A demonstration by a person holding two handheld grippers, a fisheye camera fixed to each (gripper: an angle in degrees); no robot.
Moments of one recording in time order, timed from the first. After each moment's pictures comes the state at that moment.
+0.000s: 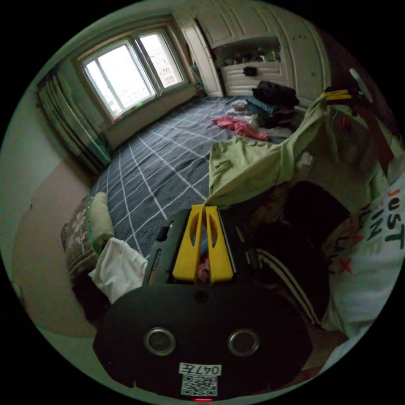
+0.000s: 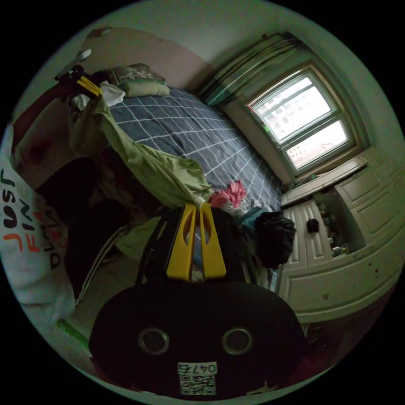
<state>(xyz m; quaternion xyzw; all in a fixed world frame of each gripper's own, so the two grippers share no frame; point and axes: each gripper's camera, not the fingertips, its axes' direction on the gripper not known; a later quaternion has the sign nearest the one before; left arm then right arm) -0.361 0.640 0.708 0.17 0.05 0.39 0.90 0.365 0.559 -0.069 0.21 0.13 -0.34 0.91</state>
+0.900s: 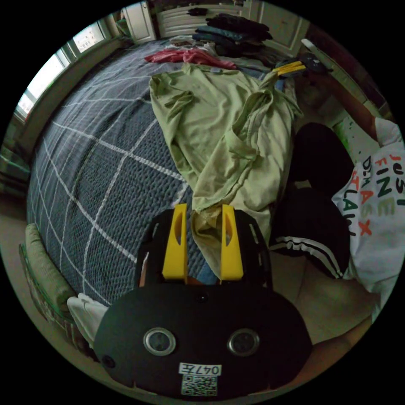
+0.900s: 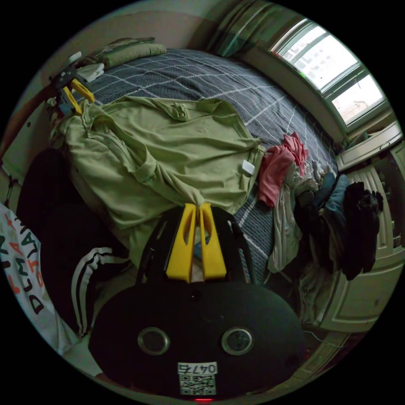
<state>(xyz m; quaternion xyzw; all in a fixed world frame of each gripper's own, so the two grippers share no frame) -0.254 0.553 0.744 -0.05 0.14 0.55 0.82 0.367 0.384 0.150 0.07 0.03 -0.30 0.95</state>
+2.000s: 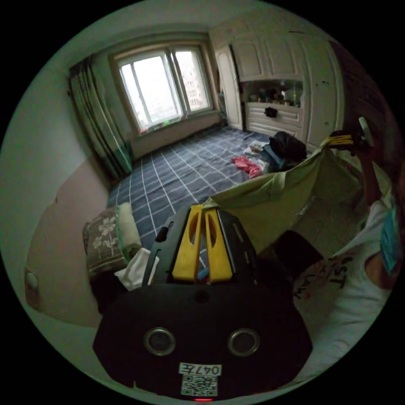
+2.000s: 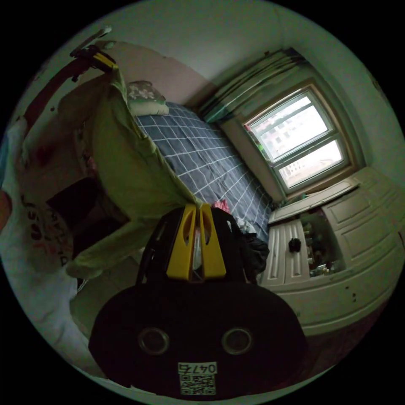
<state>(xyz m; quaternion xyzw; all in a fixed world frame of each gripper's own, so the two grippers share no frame) -0.312 0.625 0.346 0.21 0.10 0.29 0.93 0.326 0.416 -0.209 0.24 0.15 -0.37 0.89</state>
